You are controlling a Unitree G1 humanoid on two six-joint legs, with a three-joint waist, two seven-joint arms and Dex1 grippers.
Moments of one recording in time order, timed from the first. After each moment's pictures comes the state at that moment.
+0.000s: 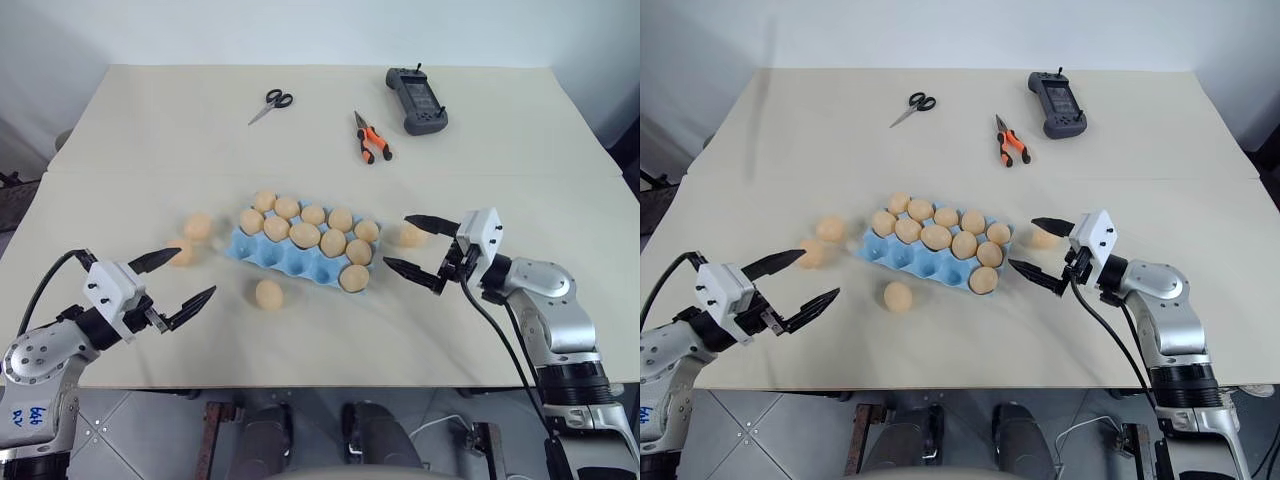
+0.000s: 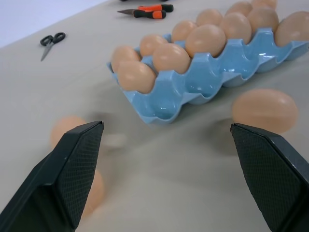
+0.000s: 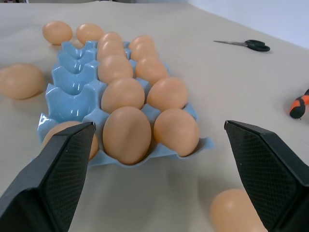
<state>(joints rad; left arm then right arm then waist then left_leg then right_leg) 0.09 0.65 0.38 -0.20 -0.39 0.03 -0.81 -0.37 -0.56 -0.05 0.04 0.38 0.09 1.00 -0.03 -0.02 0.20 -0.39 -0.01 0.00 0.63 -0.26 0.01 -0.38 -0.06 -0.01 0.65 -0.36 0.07</state>
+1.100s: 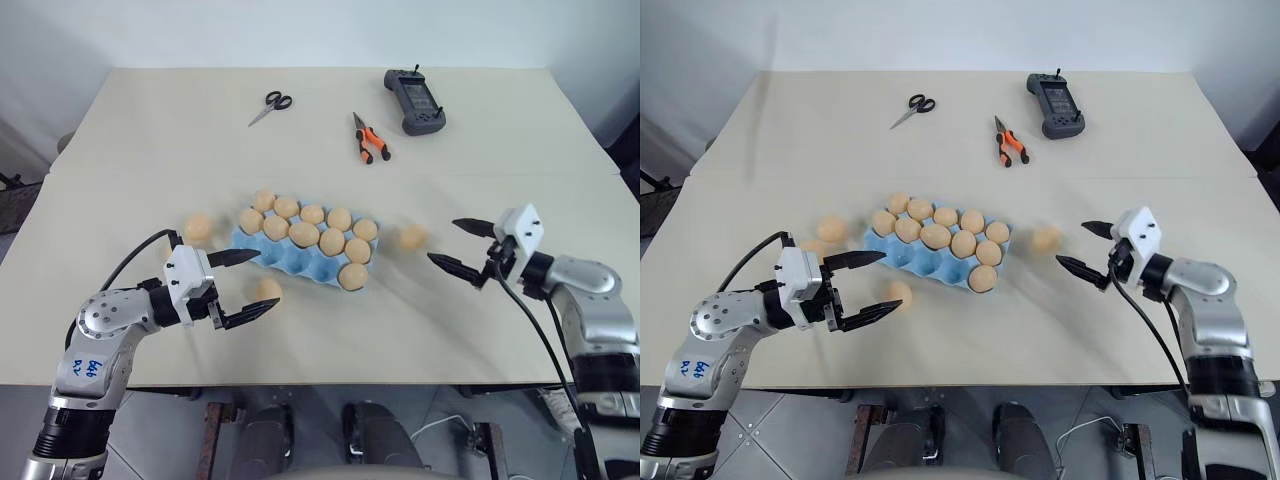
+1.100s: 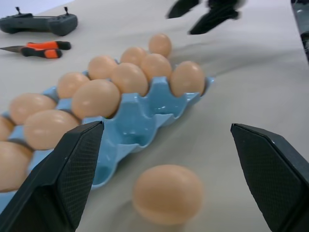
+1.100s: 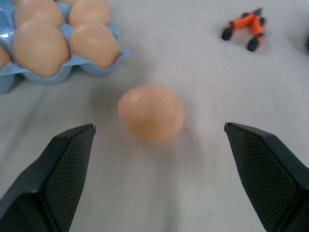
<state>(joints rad) -0.12 0.64 0.09 -0.23 -0.43 0.15 -0.95 -0.49 -0.68 -0.10 0.41 0.28 0.04 1.06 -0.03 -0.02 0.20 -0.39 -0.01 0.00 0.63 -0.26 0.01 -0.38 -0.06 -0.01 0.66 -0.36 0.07</state>
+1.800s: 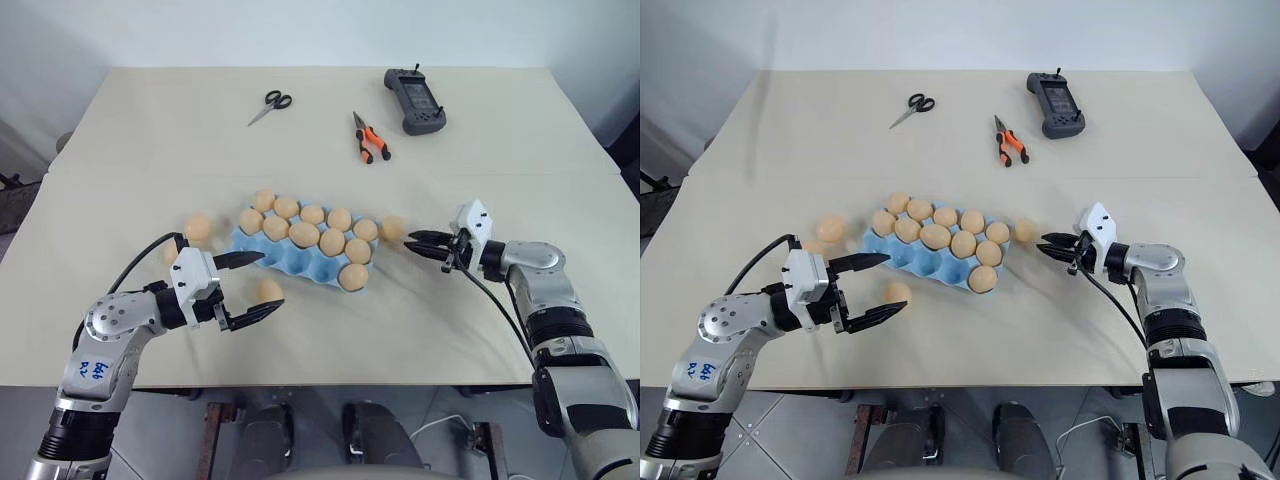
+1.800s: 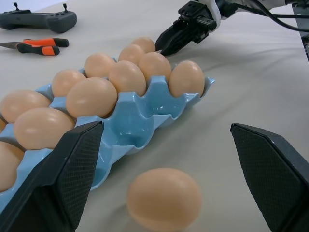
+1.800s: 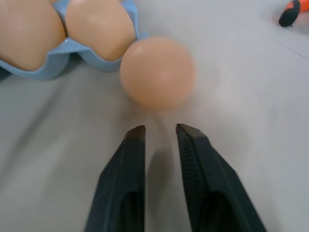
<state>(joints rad) -0.11 0.63 0.08 -0.23 -0.43 0.15 -0.91 -0.71 -0.56 -0.01 0.81 0.19 -0.16 1.16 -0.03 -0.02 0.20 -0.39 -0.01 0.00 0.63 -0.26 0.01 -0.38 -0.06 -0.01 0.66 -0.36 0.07</state>
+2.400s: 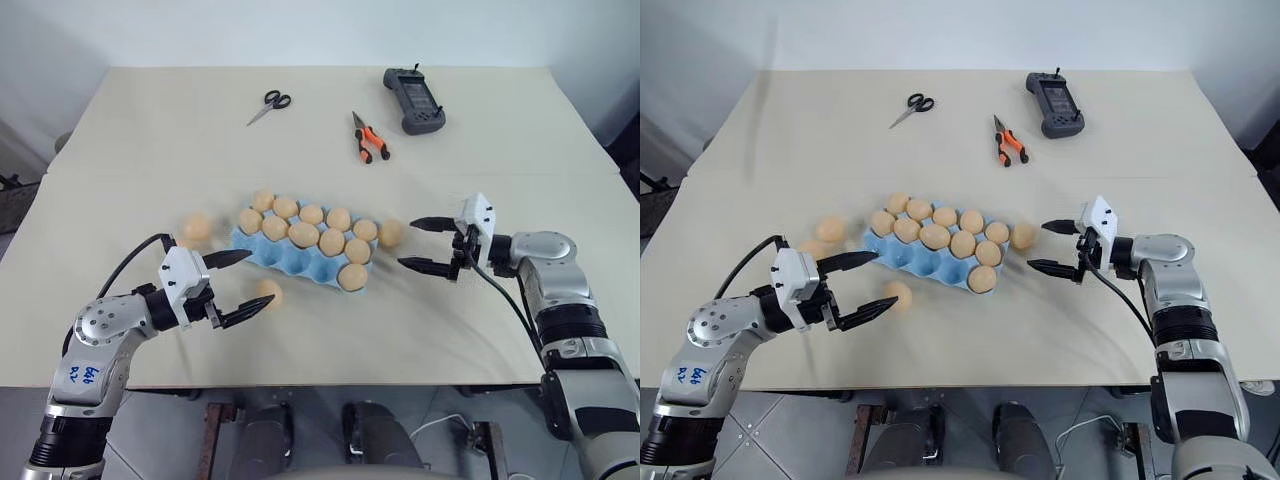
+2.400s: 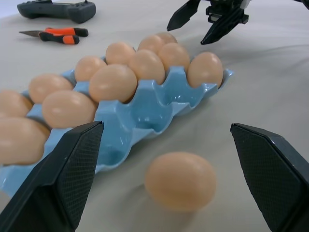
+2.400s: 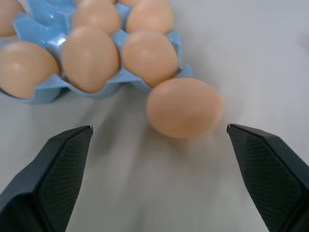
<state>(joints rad) -0.08 0.64 0.12 -0.26 -0.43 0.17 -0.87 -0.73 -0.58 0.01 0.72 0.19 -0.09 1.27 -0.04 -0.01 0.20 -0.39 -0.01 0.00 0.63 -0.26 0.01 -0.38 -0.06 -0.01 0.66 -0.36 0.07</state>
